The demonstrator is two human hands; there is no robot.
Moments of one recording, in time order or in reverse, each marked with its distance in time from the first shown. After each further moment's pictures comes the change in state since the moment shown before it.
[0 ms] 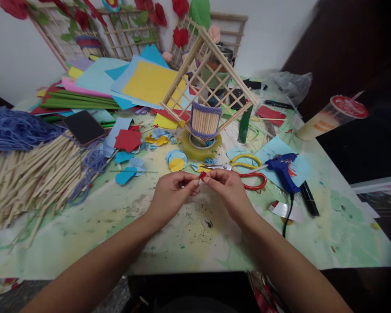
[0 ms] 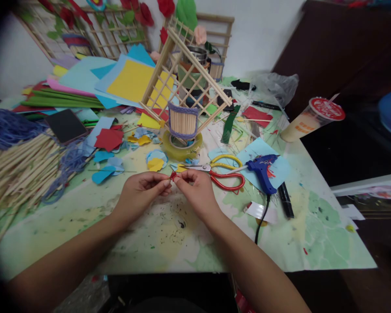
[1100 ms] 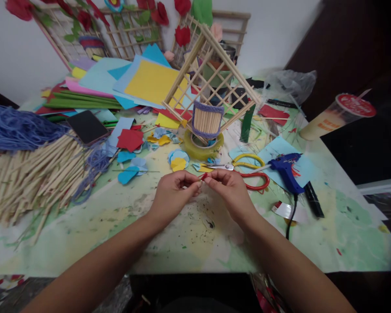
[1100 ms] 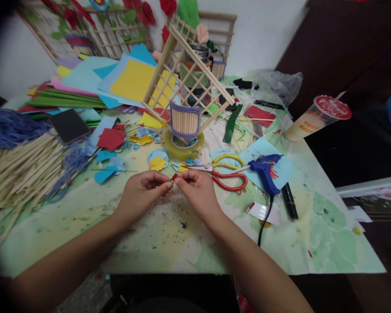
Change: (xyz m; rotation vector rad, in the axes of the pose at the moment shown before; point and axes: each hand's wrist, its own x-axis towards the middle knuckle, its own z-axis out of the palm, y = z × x) left_hand -0.001 0.002 0.000 0.052 0.006 -0.005; right_hand -0.001 -0.002 0.000 -0.033 0.003 -0.014
